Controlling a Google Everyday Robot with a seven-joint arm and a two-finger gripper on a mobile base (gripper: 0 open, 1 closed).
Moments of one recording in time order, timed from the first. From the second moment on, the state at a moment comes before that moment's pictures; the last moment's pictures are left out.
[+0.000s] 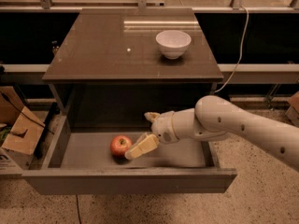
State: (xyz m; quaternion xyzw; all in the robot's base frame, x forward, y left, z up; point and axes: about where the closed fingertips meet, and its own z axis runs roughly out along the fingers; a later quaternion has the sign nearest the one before) arm 0.533 0.026 0.693 -0.47 0.73 0.34 0.37
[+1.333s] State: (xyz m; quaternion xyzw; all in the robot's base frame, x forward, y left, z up) arm 0.522 0.093 0.631 -0.45 0.73 0.40 0.31
